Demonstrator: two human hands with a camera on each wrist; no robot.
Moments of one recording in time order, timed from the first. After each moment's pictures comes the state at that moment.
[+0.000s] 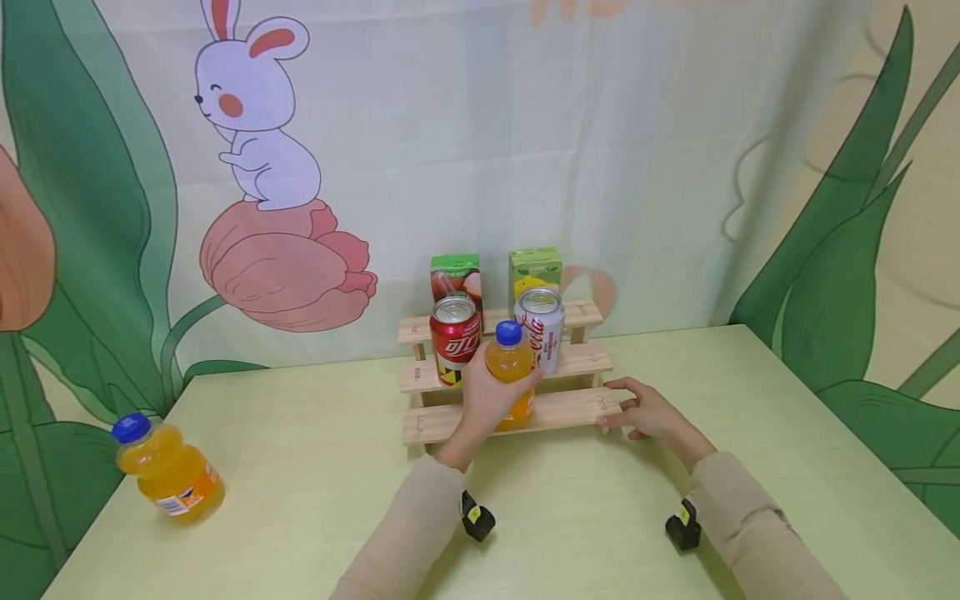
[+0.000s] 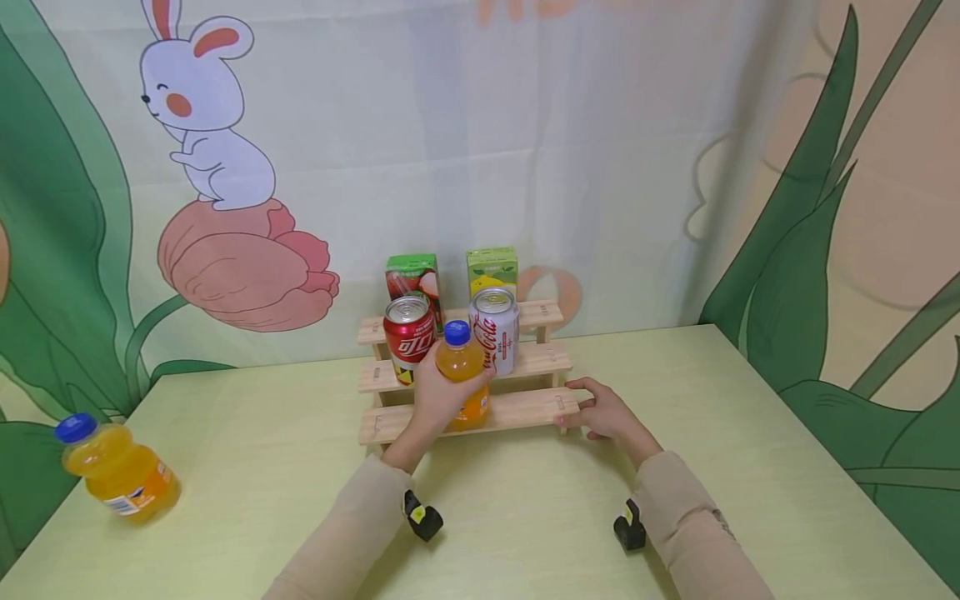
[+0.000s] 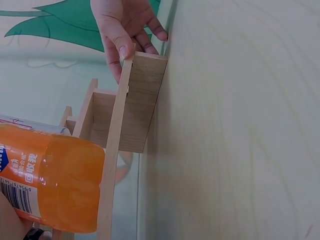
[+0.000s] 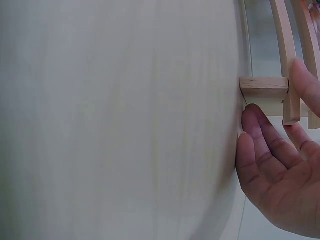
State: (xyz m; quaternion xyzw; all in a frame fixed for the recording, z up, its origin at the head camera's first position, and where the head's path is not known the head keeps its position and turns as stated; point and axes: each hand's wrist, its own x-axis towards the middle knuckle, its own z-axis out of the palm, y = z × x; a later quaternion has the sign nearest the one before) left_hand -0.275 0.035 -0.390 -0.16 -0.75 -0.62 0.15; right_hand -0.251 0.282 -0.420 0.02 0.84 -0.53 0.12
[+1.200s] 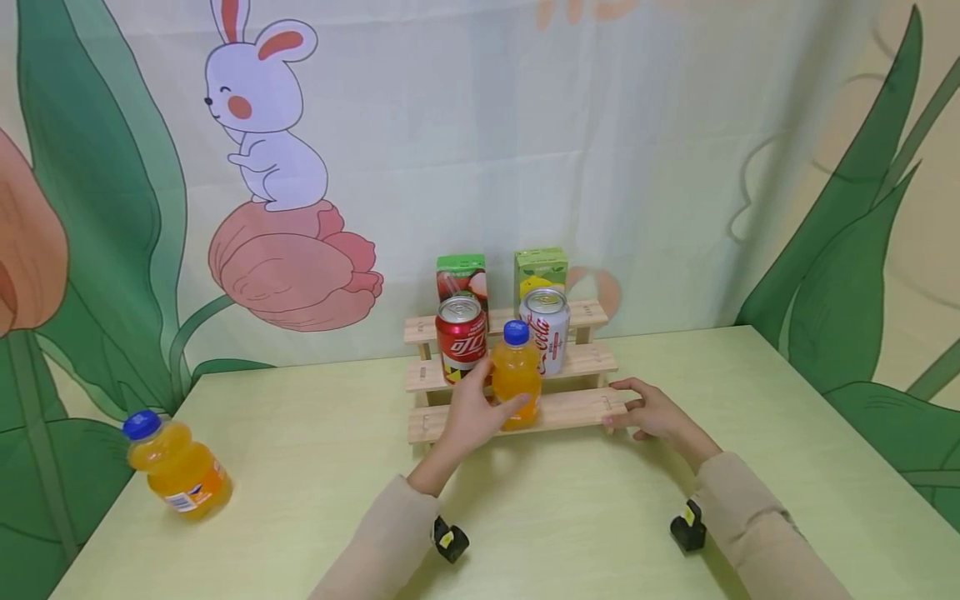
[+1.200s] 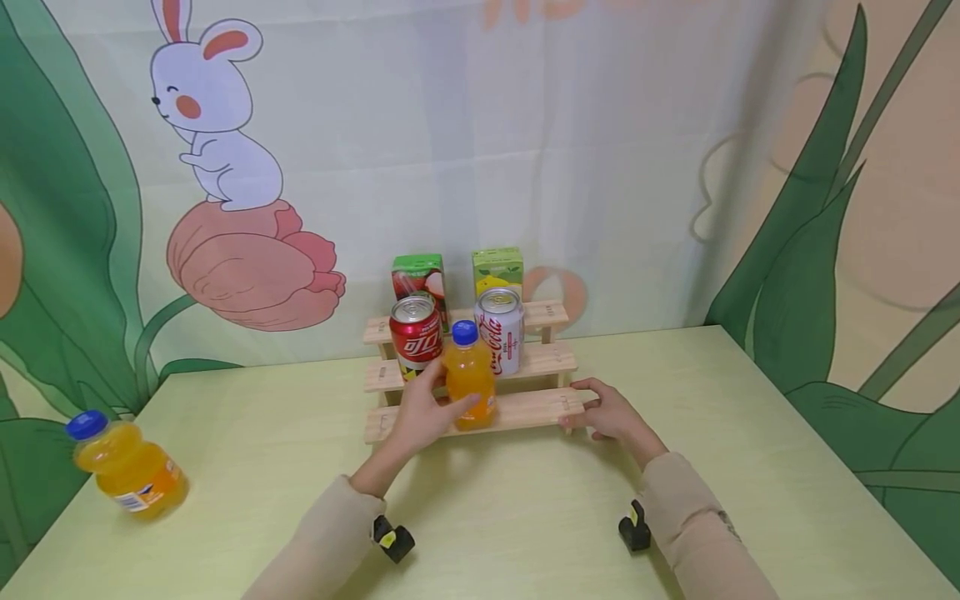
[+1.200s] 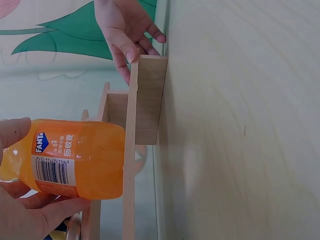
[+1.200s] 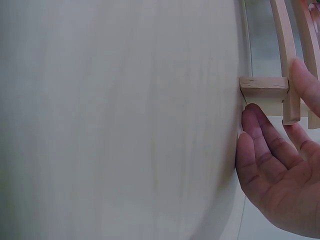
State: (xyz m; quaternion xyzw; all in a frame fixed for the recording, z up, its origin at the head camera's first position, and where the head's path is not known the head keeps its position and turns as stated) left_hand -0.249 -0.001 -0.382 -0.24 -0.81 -0.53 0.08; right_hand -0.251 0.281 -0.420 0.02 0.84 -0.53 0.13
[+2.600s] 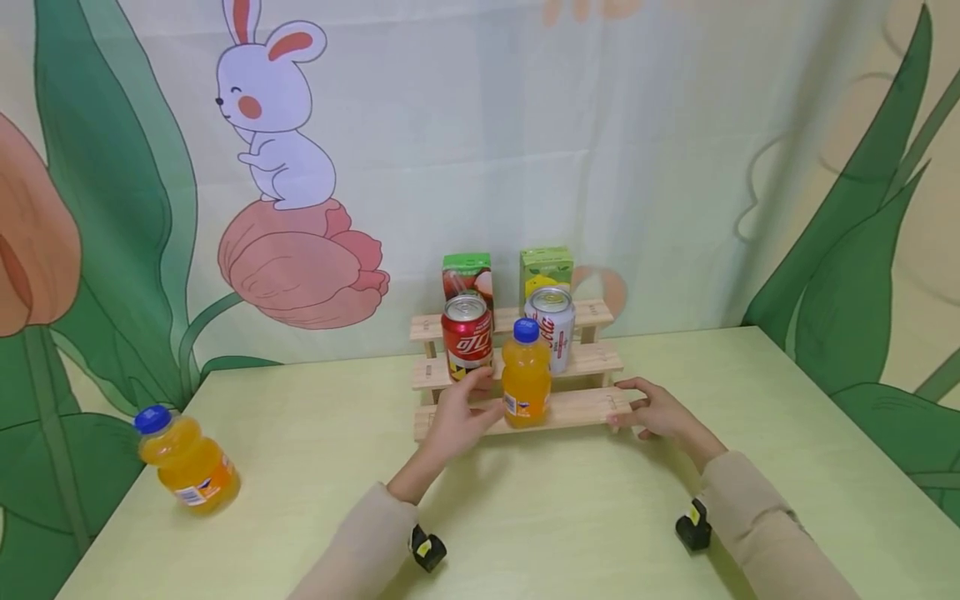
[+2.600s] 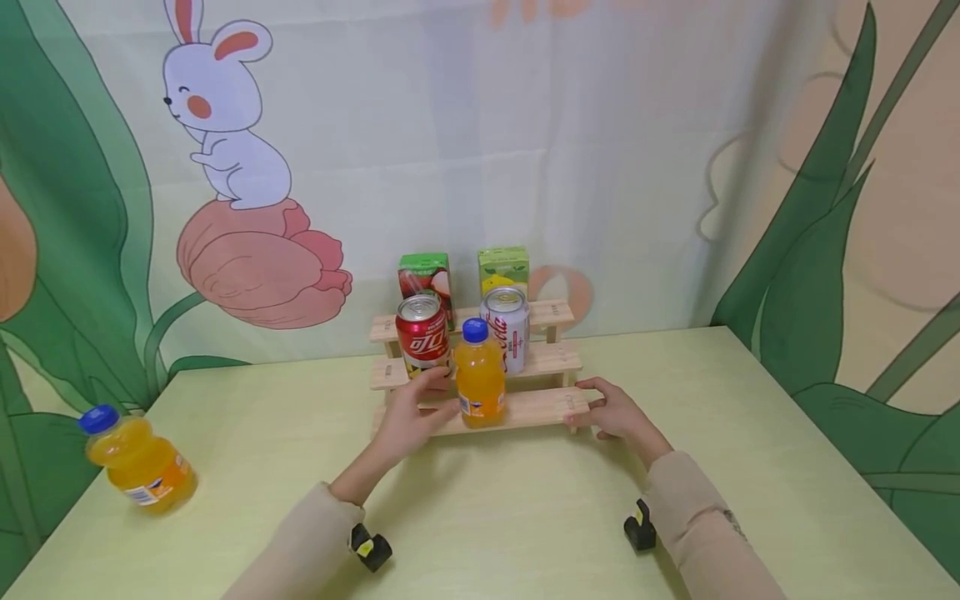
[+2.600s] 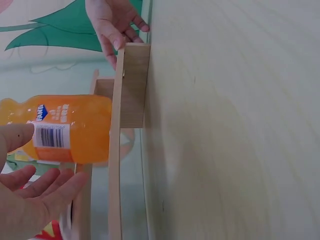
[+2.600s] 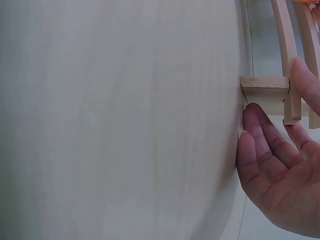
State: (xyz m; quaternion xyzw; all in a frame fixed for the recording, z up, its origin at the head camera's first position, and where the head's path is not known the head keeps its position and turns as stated) left_hand -0.248 -0.029 -0.391 -0.25 -0.79 -0.56 0.03; right_hand -0.251 0.281 -0.421 0.01 0.85 -0.52 0.13
